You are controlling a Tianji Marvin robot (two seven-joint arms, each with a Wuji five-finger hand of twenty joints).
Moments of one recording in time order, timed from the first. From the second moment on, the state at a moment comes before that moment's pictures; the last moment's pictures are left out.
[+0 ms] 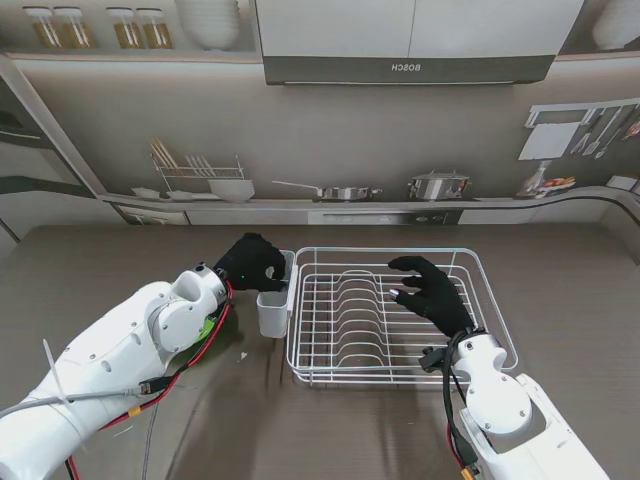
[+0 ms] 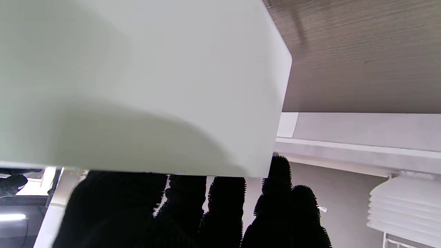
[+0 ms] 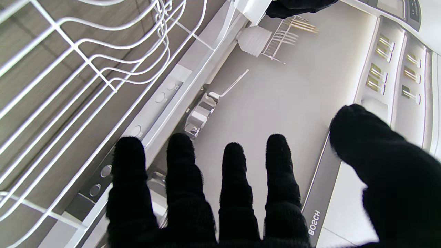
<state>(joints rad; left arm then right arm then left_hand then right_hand) 1.03 -1.11 -0.86 -1.12 0.71 -0.29 0.09 -1.57 -1.18 1.28 -1.53 -0.19 -0.21 -0.15 0.91 -0.52 0.47 -0.14 0.96 0.10 0.80 0.71 0.82 0.17 0.32 0.68 0.45 0.27 0.36 0.51 0.00 0.14 0.60 0.42 0.28 -0.63 1.10 -0.13 0.36 -0.13 0.78 0.30 0.39 0.01 0.63 0.34 0.59 0.22 0.20 0.26 0.29 0.37 0.65 0.56</state>
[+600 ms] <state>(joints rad) 1.02 -1.12 -0.83 -1.09 0.69 -0.29 0.10 -1.57 -1.18 1.28 -1.53 -0.19 -0.21 -0.15 0.91 -0.52 0.48 -0.14 0.96 0.11 0.80 0.70 0.83 0.17 0.31 0.66 0.45 0.28 0.36 0.51 0.00 0.14 0.59 0.42 0.28 -0.61 1.10 -0.13 0.36 -0.13 0.78 0.30 0.39 0.01 0.63 0.34 0.60 0.22 0.20 0.26 0.29 0.37 0.65 0.56</state>
